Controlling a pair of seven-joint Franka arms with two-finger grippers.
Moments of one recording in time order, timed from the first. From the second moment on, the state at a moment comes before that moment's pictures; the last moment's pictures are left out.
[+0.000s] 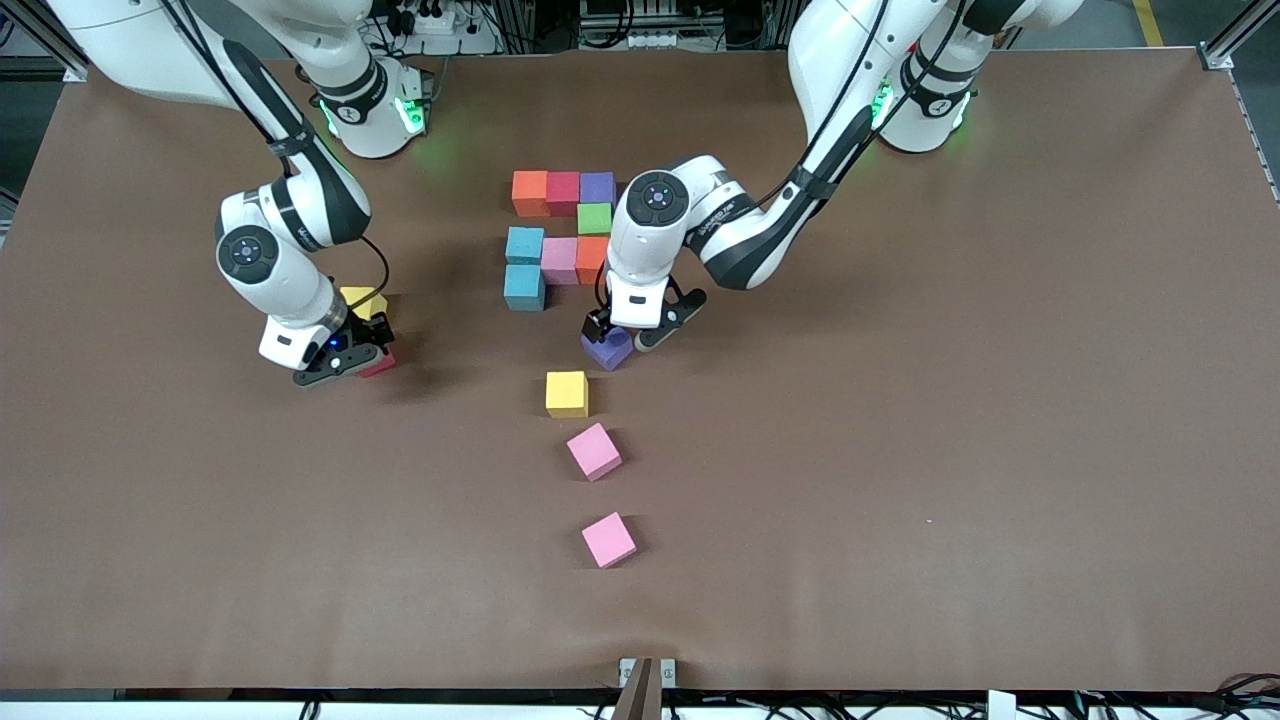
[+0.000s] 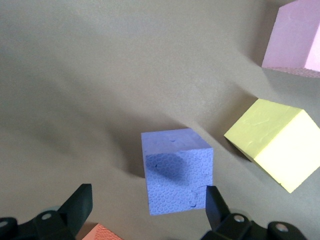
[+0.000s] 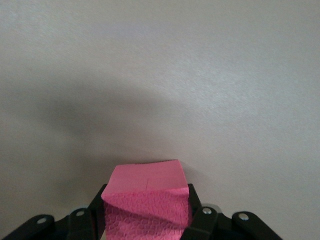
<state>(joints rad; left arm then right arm) -0.64 0.68 -0.29 -1.65 0.10 2.47 -1.67 -0.28 0.29 0.39 -2.39 -0.32 2.66 -0.01</state>
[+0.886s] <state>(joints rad) -0.64 0.78 -0.28 -1.55 0.10 2.47 -1.67 0.12 0.34 0.40 -2.26 -0.32 2.60 0.79</state>
